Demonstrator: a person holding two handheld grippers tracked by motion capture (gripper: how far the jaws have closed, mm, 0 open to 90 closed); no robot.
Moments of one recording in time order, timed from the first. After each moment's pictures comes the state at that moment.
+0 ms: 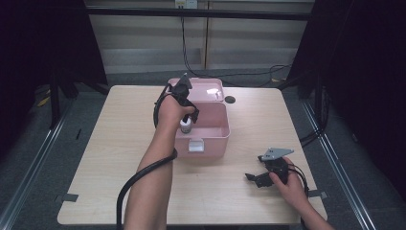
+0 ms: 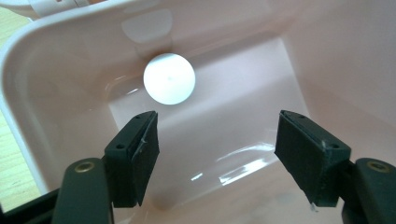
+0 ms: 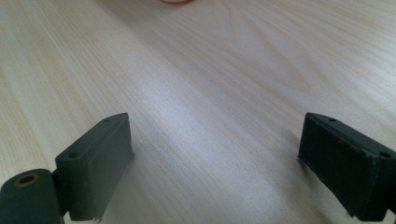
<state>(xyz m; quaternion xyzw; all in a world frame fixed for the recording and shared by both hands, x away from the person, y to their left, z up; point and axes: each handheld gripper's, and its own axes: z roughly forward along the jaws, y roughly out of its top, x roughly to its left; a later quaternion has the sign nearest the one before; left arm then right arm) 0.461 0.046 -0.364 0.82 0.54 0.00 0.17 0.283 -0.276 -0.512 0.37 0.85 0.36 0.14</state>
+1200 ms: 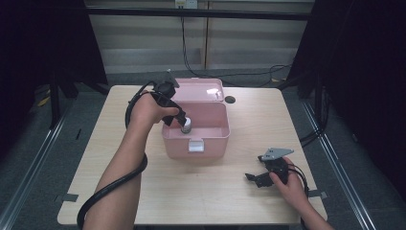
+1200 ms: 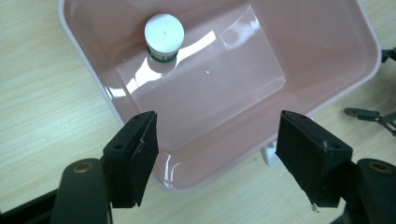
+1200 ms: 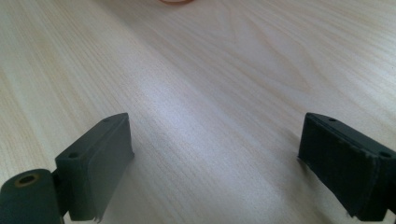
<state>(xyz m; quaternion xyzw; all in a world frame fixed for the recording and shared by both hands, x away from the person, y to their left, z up) 0.420 0.090 -0.316 0.85 0.49 -0.02 0.19 0.283 -0.276 -0.512 0.37 0.85 0.36 0.14</state>
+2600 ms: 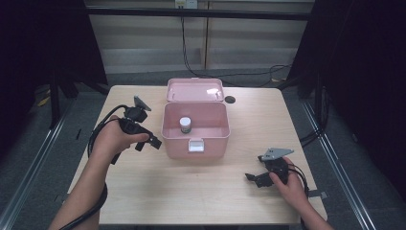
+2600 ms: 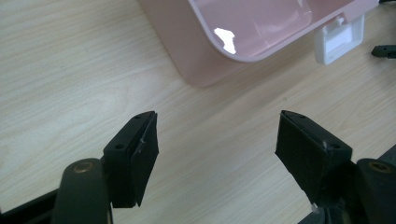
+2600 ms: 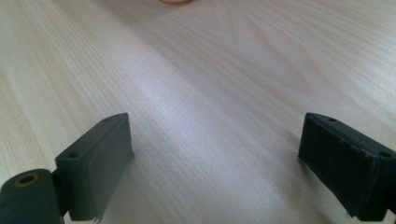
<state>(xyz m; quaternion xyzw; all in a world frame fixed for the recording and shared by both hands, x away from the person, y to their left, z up) 0.368 0.168 -0.351 0.85 0.48 -0.03 0.21 0.283 -0.276 -0.512 0.37 0.85 0.36 0.14</state>
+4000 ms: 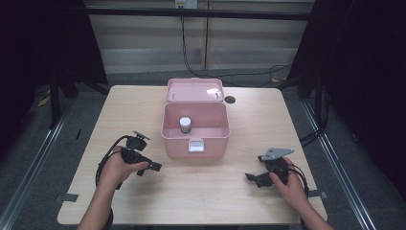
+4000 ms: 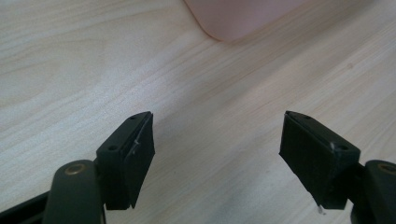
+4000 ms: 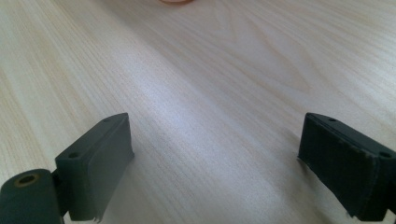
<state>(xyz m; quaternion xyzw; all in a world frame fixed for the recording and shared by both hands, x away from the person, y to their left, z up) 0.346 0.186 -0.457 0.85 0.46 -0.03 0.25 0.283 -0.276 -0.512 0.37 0.85 0.36 0.14</state>
